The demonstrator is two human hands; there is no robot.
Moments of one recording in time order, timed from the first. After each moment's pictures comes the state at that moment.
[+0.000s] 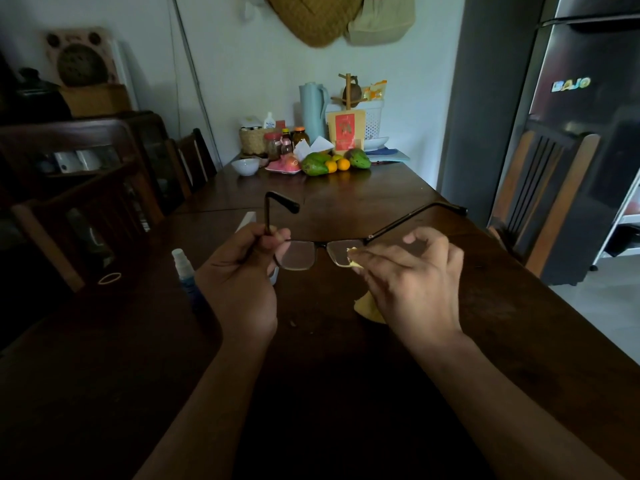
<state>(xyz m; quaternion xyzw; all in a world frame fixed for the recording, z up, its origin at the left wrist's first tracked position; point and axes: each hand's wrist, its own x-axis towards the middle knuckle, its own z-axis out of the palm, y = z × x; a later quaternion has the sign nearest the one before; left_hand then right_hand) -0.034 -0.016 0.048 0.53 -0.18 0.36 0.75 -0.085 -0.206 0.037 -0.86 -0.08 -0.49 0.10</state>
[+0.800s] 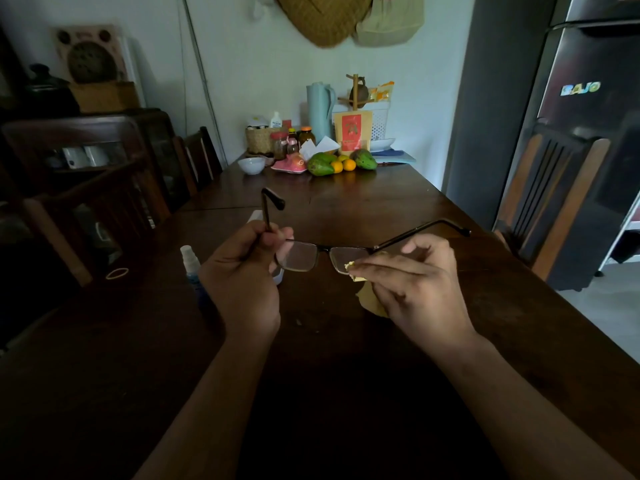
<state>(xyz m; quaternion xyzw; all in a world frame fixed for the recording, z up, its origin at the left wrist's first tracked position) -0.036 -0.010 0.053 0.51 -0.18 0.35 0.77 -0.078 -0.222 0.034 -0.87 -0.21 -0.43 0.14</state>
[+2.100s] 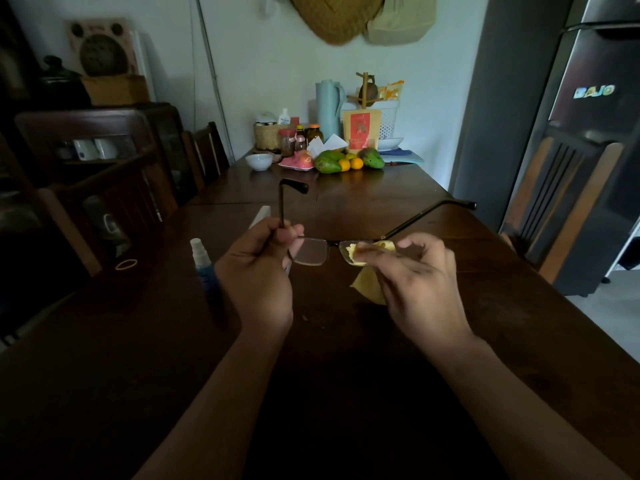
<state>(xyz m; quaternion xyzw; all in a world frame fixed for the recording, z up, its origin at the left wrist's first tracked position) -0.037 -0.018 0.051 0.49 -0.11 0.31 0.81 -0.079 -0.206 0.033 -0.88 -0.17 -0.43 0.14</state>
